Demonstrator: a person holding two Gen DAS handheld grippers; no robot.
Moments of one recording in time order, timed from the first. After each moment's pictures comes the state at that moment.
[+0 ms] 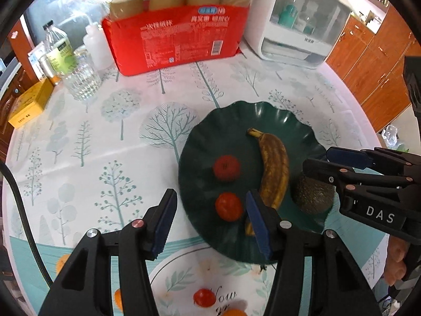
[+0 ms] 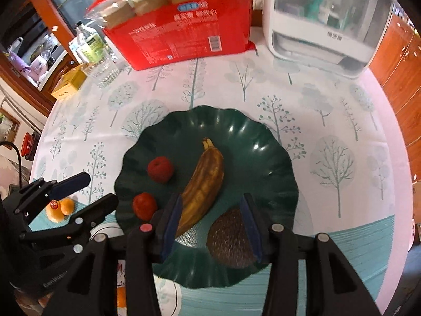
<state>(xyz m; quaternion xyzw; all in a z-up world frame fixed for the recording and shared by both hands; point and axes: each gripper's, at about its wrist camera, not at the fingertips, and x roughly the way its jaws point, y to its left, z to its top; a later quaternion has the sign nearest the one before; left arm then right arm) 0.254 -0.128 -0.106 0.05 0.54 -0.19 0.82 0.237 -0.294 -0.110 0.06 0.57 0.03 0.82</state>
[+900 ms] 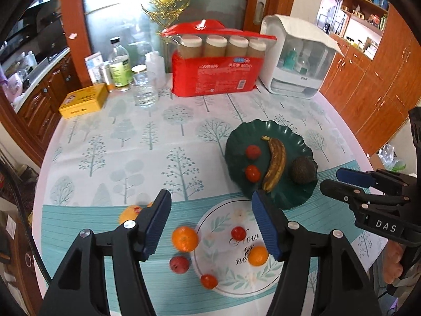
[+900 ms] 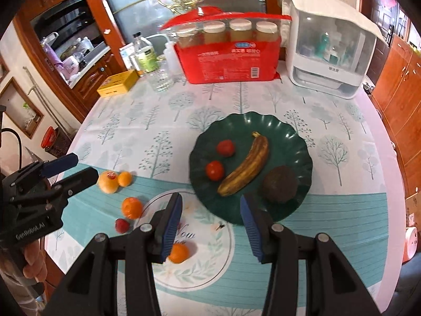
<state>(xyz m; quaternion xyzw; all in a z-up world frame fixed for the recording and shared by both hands) 0.140 -0.012 -0.009 0.02 0.47 -0.16 0.87 0.120 -0.217 -0.029 0.05 0.50 0.07 0.86</state>
